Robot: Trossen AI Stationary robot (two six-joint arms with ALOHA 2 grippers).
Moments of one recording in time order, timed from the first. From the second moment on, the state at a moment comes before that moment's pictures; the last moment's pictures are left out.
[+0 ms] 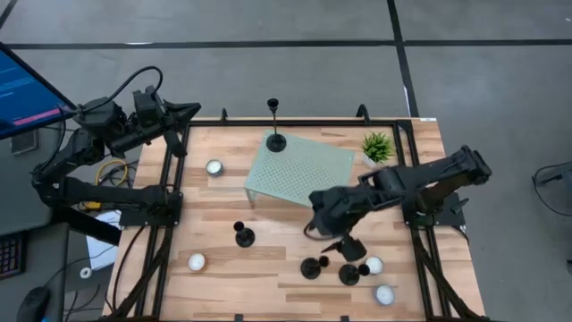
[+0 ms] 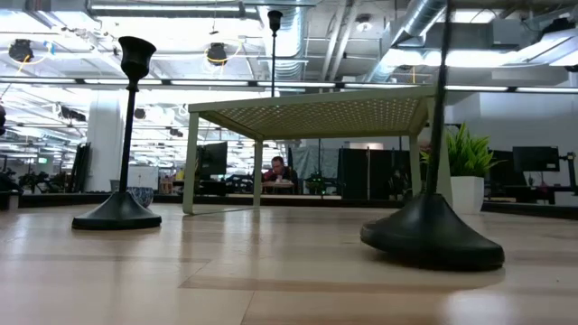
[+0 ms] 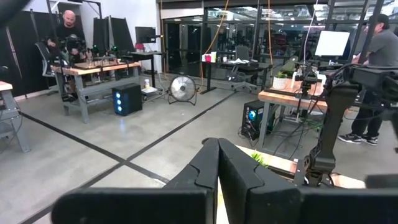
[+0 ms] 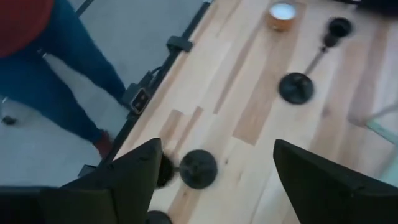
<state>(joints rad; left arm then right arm) 0.21 0.62 1.29 -0.49 -0.31 0.02 0.34 1.58 1.63 -0.89 -0.18 -0.06</state>
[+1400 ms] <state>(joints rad) 0.21 0.61 1.29 -0.49 -0.31 0.02 0.46 1.72 1.58 -0.83 -0.05 0.20</state>
